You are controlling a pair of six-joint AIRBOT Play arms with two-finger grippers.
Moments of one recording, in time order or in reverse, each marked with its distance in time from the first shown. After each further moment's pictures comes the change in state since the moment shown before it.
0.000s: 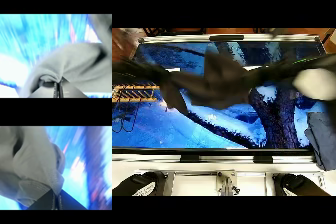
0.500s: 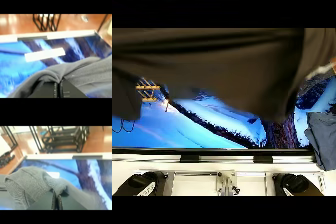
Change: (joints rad) left arm -0.001 0.256 0.267 0.002 -0.175 -0.191; right arm 0.002 0.348 0.187 -0.094 0.082 0.232
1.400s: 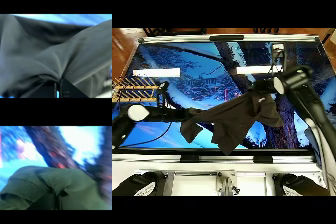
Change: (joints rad) left arm 0.001 -0.246 -0.988 -0.339 0.447 0.088; right arm -0.159 -0.593 -0.436 -0.091 -0.204 0.110
